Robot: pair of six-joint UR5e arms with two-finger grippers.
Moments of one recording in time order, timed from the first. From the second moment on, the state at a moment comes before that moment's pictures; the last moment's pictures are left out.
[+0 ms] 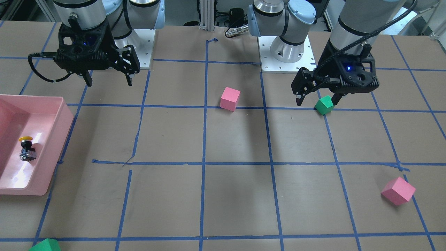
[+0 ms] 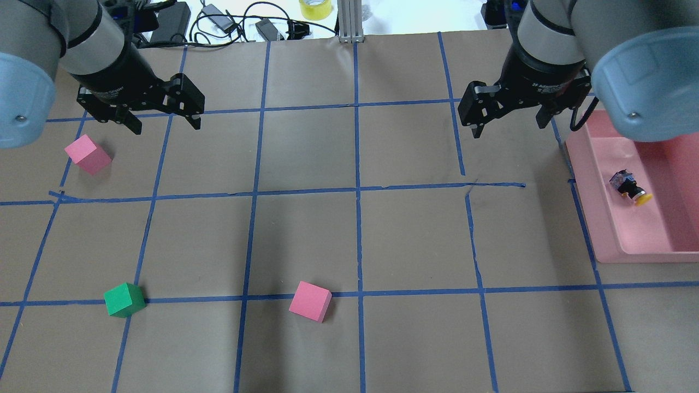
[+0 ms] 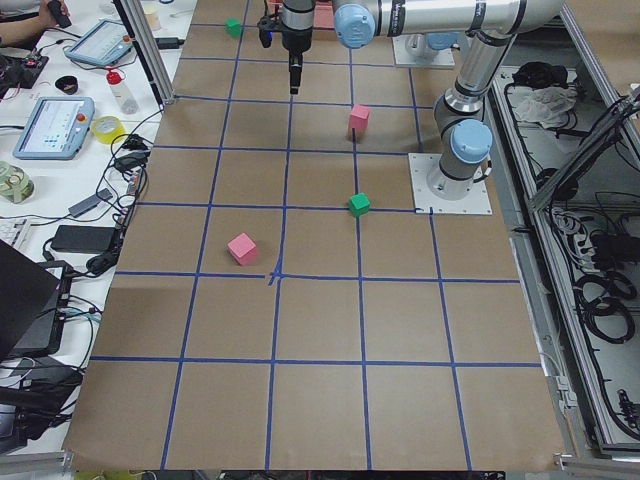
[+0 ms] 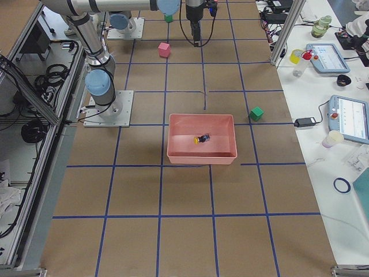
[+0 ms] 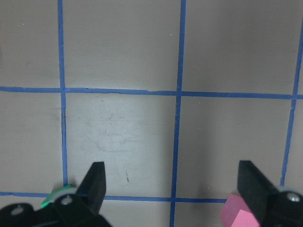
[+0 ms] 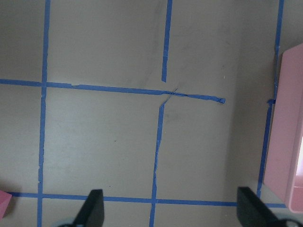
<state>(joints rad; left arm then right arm) -1.50 -1.55 -1.64 -1.43 1.57 0.02 1.64 -1.62 1.62 -1.64 -1.63 -0.02</state>
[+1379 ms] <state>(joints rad) -1.50 -1.55 -1.64 -1.43 1.57 0.02 1.40 -1.55 1.63 -1.65 -1.63 -0.15</state>
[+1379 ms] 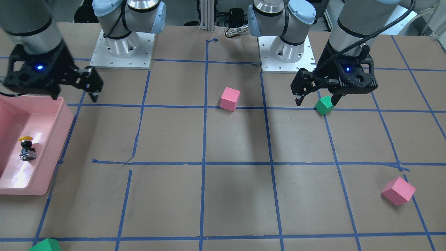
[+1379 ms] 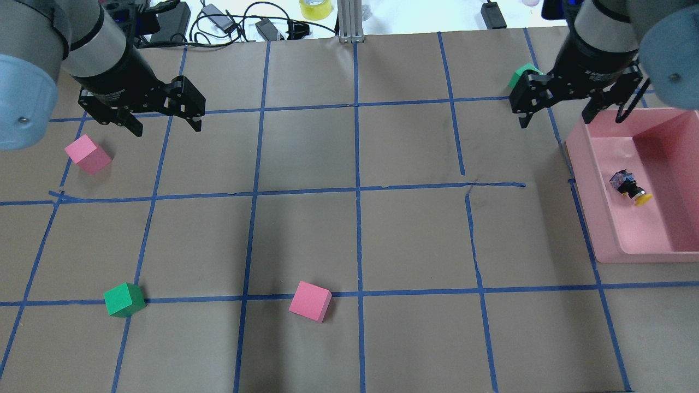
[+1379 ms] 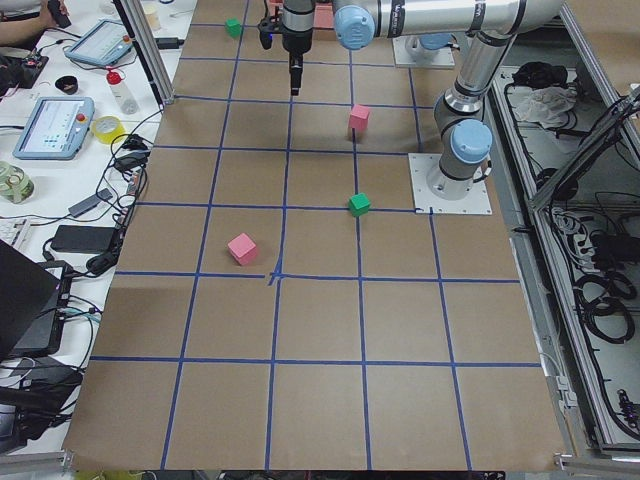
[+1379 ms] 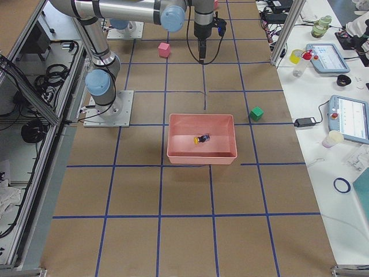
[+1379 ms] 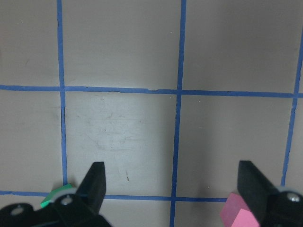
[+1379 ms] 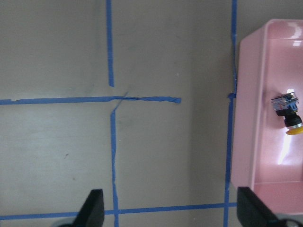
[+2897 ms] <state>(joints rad) -1.49 -1.56 -1.65 -1.43 1.57 0.10 0.93 -1.19 1.86 -2.24 -1.55 -0.56</state>
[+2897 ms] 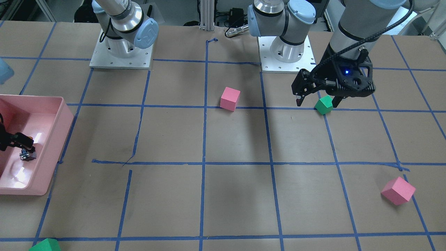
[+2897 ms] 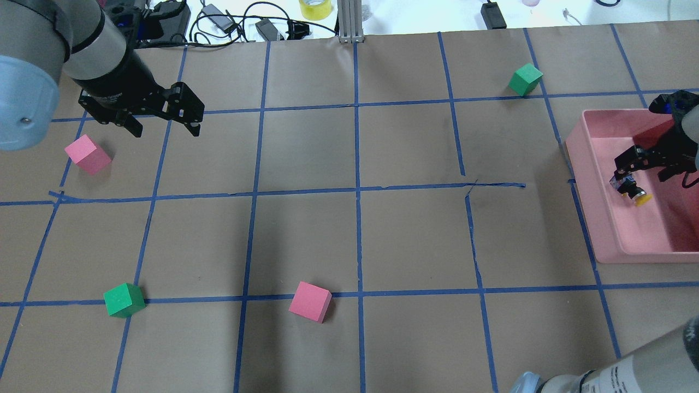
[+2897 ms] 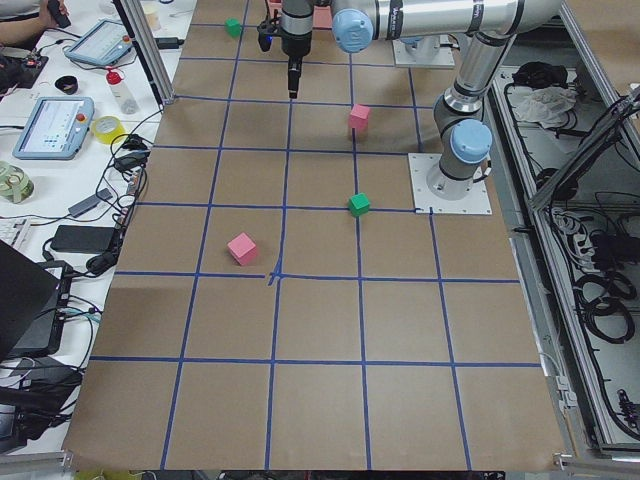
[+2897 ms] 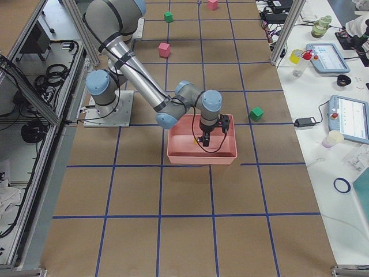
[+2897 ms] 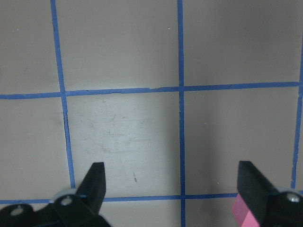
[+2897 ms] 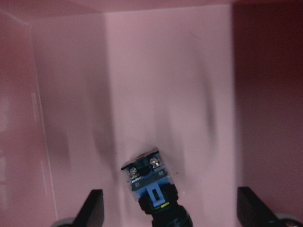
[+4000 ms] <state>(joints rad) -1.49 -1.56 -1.65 -1.43 1.58 0.10 0.93 -1.15 1.89 -2.26 -1.56 -0.56</state>
